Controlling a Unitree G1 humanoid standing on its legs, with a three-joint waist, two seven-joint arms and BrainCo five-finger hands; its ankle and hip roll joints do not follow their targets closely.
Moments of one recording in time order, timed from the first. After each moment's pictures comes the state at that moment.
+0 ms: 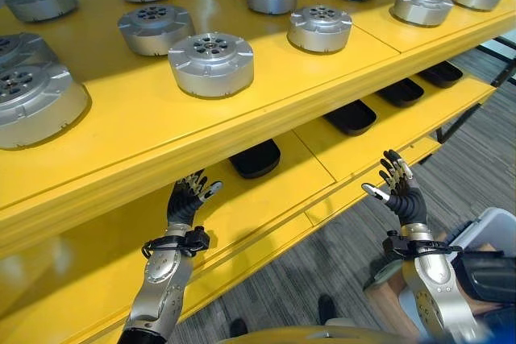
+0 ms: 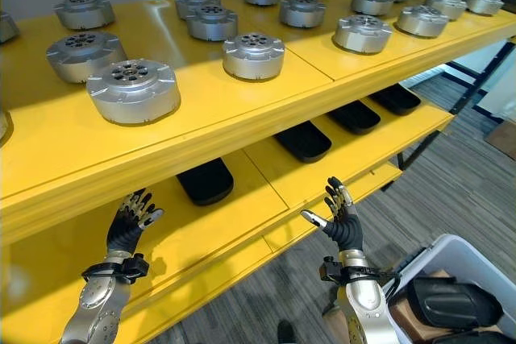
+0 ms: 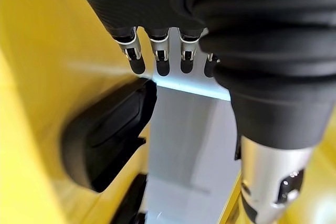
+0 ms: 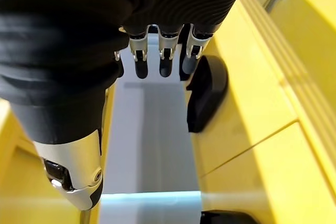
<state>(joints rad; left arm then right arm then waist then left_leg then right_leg) 0.12 0.34 -0.11 0.05 -0.52 -0.22 0.12 0.21 -0.28 0.10 -0.10 0.31 -0.22 -0.13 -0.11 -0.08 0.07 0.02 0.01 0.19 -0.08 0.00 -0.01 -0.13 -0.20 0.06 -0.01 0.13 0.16</state>
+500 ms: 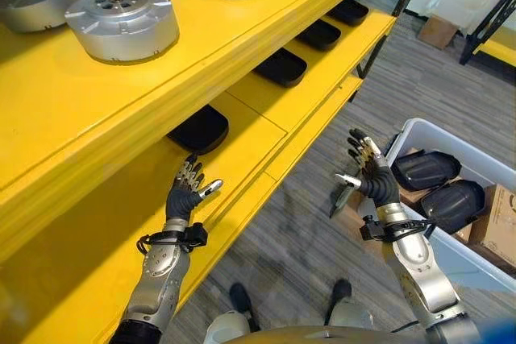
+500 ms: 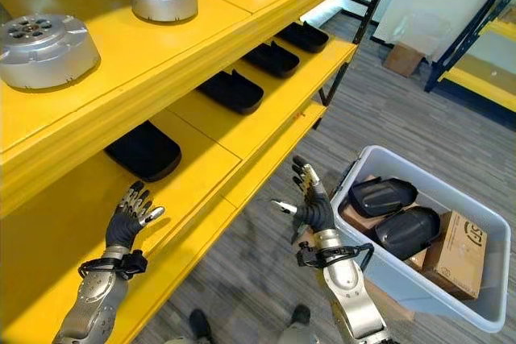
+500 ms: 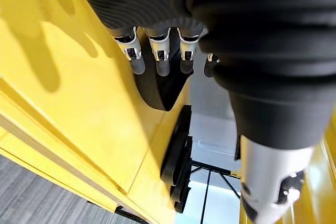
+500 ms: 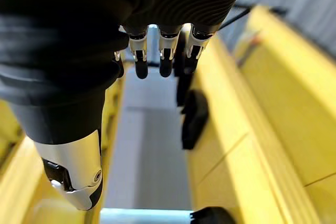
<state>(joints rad) 0.13 0.38 -0.07 0.06 -0.50 -0.23 0.14 0.07 -0.32 0.26 -0.16 0.25 -0.21 -0.13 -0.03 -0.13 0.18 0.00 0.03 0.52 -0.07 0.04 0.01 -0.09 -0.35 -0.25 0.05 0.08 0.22</state>
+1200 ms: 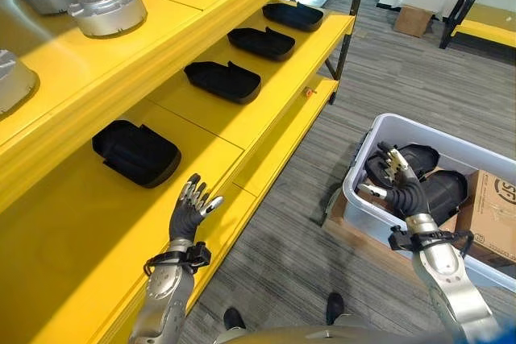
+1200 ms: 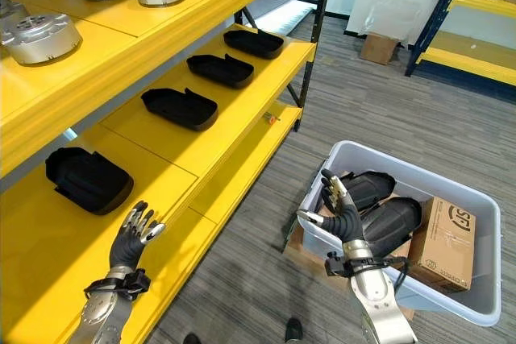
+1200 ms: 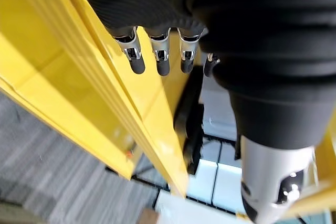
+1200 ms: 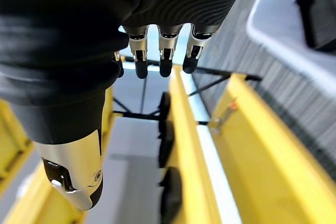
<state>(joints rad) 0.17 0.29 -0.12 0.06 -0.53 -0.22 0.09 0.22 -0.43 0.10 -0.11 0.25 -0.22 -0.12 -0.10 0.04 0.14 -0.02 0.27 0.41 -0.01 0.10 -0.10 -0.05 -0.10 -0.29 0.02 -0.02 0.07</state>
